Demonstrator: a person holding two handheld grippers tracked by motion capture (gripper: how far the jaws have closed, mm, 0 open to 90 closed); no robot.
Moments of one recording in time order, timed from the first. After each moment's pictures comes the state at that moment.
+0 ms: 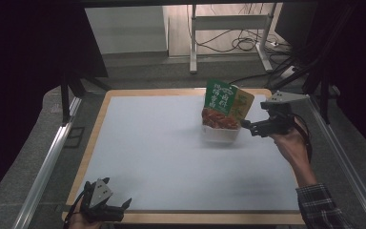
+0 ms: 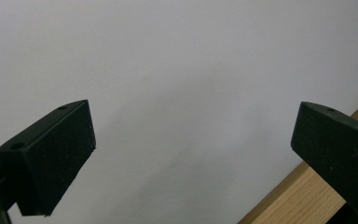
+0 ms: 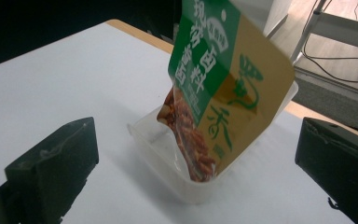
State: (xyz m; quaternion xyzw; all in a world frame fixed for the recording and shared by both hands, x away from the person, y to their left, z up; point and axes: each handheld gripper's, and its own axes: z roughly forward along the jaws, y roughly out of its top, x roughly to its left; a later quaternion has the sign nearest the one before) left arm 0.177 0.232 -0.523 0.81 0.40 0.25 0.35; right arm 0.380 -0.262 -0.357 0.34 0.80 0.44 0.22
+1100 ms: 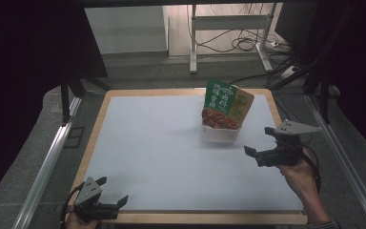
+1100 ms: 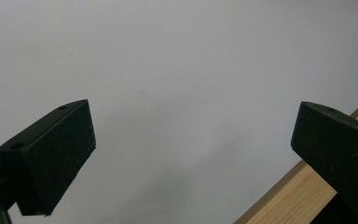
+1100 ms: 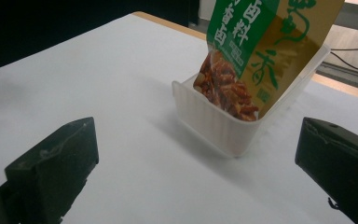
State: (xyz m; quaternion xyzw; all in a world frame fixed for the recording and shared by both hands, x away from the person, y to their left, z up) left arm 0.177 0.249 -0.520 0.77 0.43 0.21 0.42; right arm 0.310 -0.275 -0.382 0.34 0.80 0.46 0.20
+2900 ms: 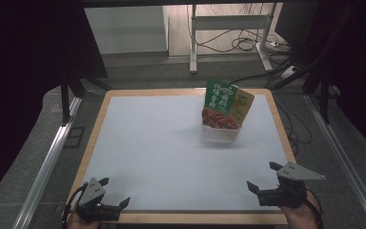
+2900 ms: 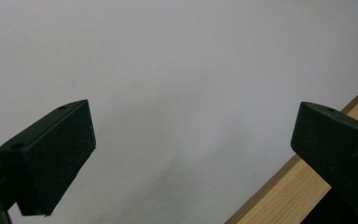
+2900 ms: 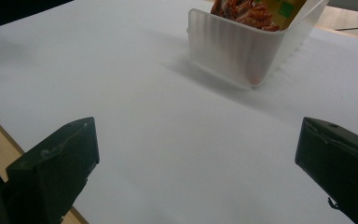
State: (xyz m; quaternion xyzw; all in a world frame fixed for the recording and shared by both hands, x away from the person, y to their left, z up) left arm 0.176 0.244 -0.521 0.78 0.42 0.21 0.41; right arm 0.232 -0.287 -0.442 0.36 0.79 0.44 0.21
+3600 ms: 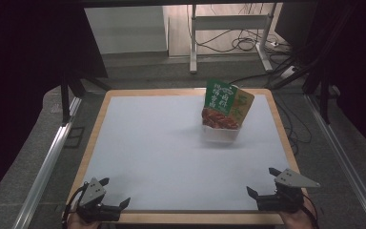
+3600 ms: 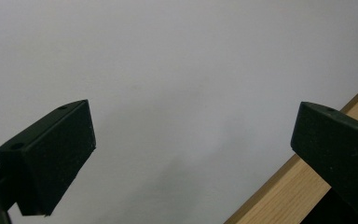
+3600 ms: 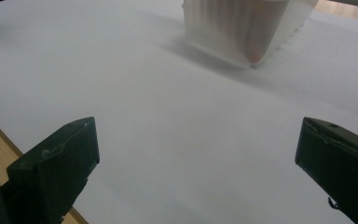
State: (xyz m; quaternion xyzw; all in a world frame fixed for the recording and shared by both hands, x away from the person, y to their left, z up) left arm 0.176 0.243 -0.521 0.79 0.42 0.21 0.41; right arm 0.229 -0.292 -0.471 0.37 0.79 0.43 0.22
